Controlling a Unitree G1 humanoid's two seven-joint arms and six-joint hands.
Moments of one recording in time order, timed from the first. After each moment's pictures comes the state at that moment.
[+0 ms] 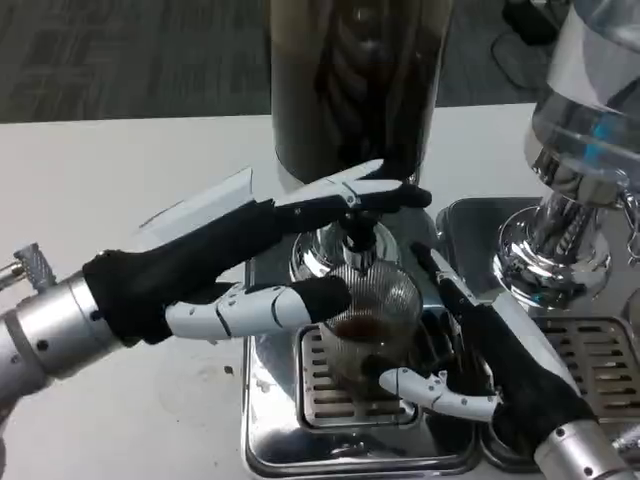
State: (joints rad) left arm -0.14 0.58 -0.03 -0.07 -0.19 -0.52 -0.78; right arm 0.19 -0.24 0.21 -0.14 -0.32 -0.05 0.12
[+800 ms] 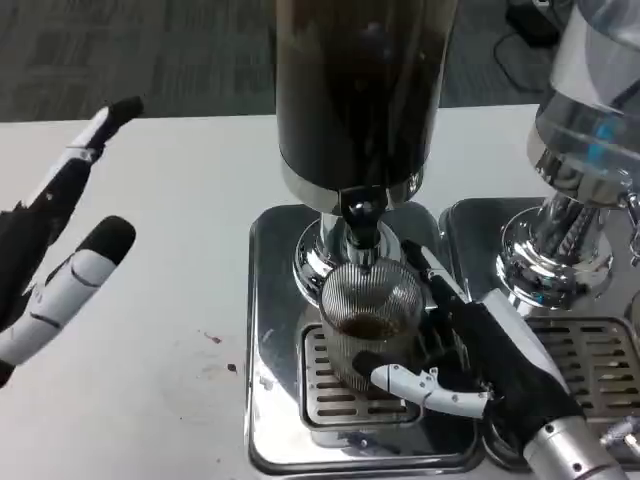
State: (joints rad) left arm 0.20 0.46 0.30 -0.07 -0.10 -0.61 -0.42; right arm 0.17 -0.21 0.21 -0.08 -0.30 -0.10 0.12
